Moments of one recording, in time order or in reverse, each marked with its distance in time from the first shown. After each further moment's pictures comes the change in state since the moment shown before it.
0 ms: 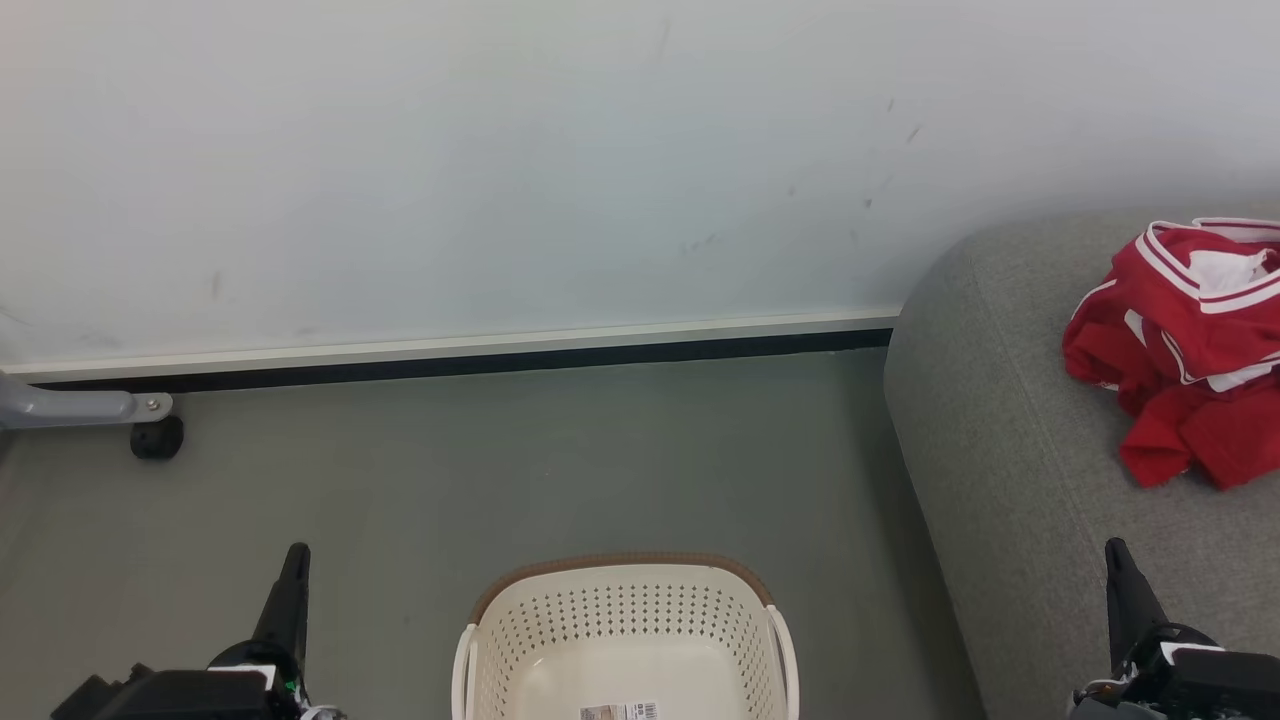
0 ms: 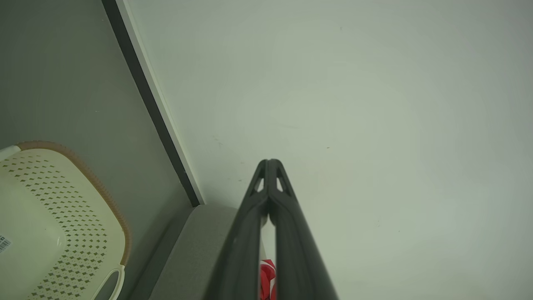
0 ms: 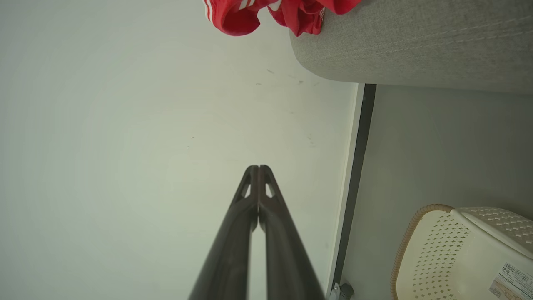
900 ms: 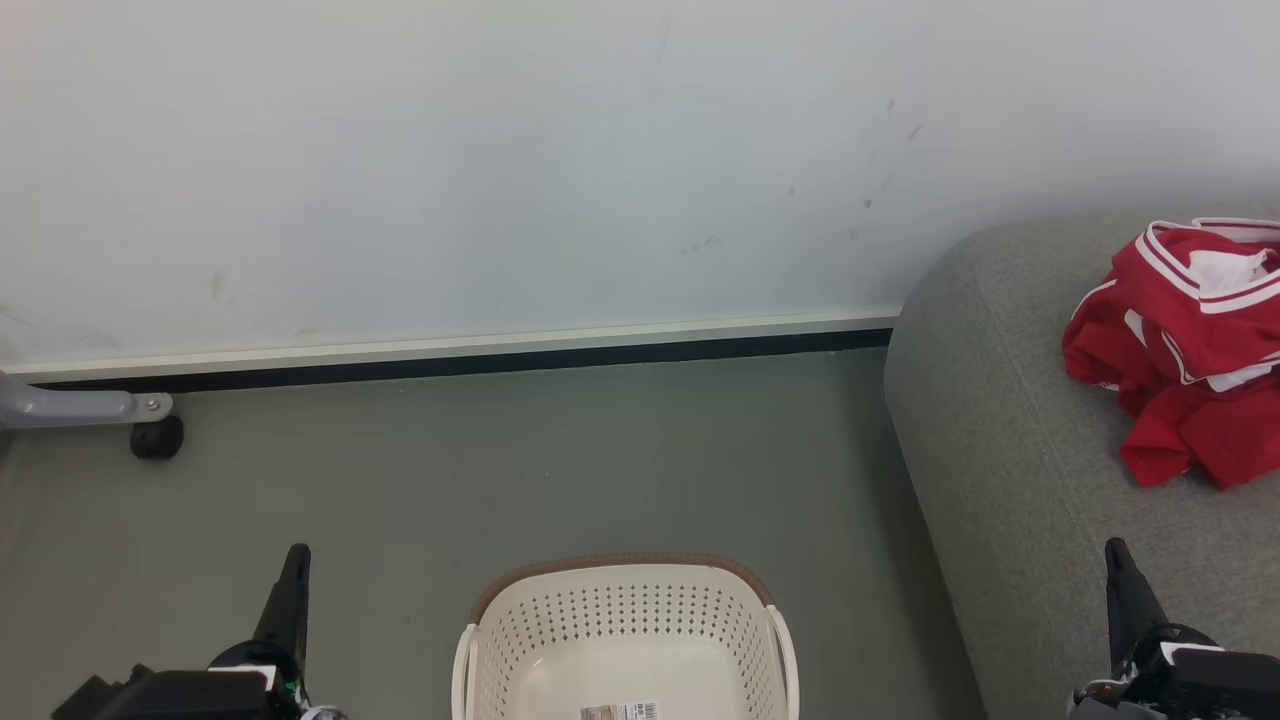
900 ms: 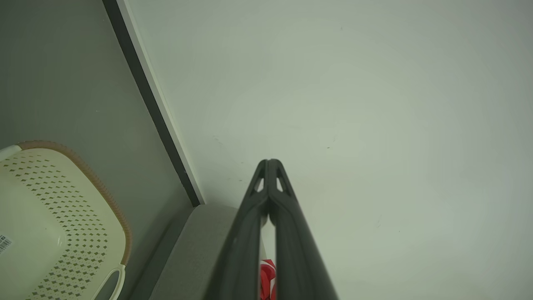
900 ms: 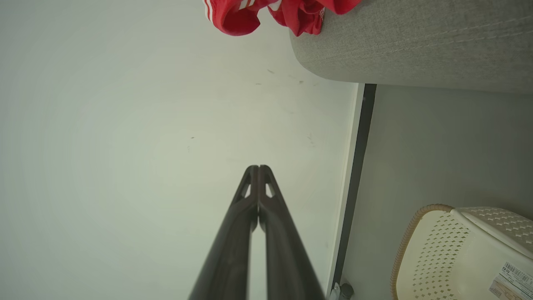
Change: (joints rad) left arm 0.000 0.000 0.000 0.002 0.000 0.000 0.000; right arm 0.000 0.000 0.000 0.000 0.000 0.000 0.000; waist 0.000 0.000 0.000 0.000
